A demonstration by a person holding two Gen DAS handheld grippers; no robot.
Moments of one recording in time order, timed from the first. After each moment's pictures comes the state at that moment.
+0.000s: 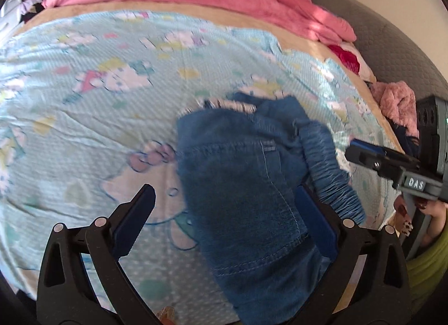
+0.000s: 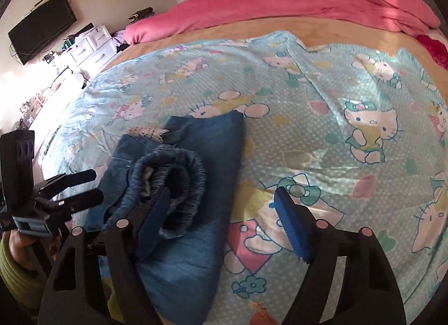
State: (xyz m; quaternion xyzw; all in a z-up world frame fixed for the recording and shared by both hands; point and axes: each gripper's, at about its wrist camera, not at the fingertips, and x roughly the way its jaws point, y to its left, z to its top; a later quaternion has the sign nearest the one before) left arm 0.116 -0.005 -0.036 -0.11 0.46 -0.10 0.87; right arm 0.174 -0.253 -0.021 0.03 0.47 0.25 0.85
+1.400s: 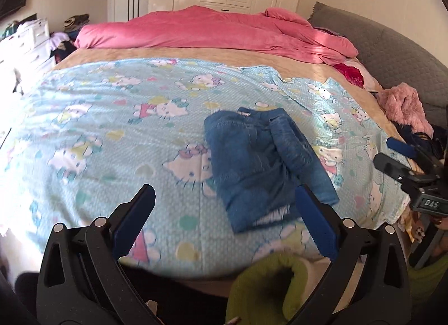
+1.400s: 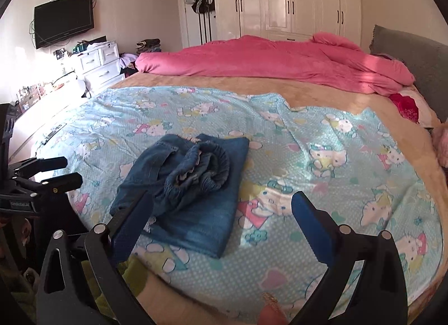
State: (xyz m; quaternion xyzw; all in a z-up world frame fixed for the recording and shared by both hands) left arm -0.001 0.002 0.037 -0.06 0.38 -0.03 0.92; right arm 0.041 -0.262 0.046 -0.04 0.33 0.21 0.92
